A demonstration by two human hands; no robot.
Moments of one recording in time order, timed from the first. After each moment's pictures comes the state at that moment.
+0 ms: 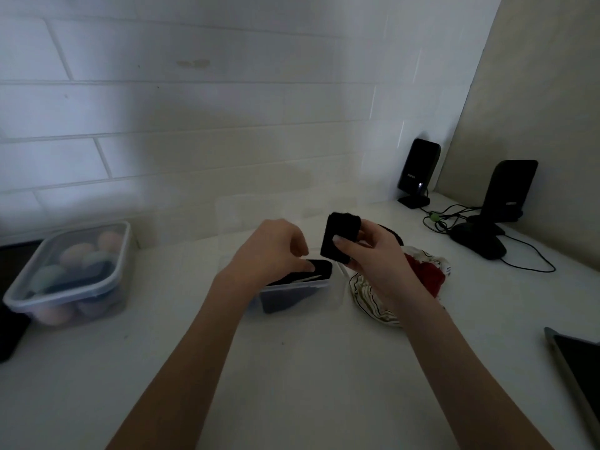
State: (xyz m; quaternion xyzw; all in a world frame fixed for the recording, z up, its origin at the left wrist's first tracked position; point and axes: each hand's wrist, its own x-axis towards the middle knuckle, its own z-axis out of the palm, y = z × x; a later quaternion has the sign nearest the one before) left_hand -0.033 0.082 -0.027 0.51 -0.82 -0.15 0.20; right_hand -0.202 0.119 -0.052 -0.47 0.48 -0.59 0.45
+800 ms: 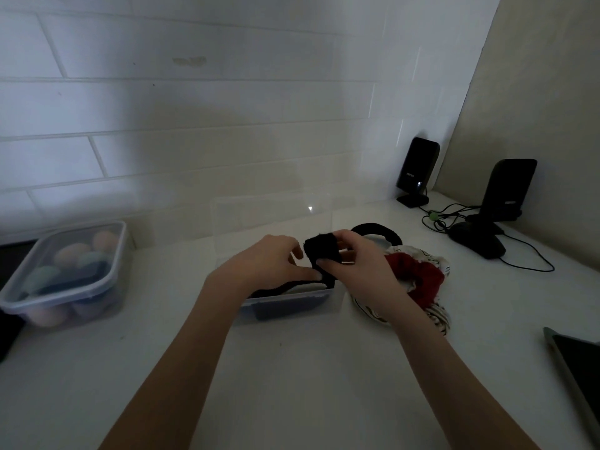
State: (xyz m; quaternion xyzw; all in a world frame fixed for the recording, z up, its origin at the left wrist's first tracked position) left_hand -0.032 0.079 -0.036 0.53 -0.81 -0.23 0.08; right_hand -0.194 0.122 -0.062 -0.64 0.54 -0.47 0.27
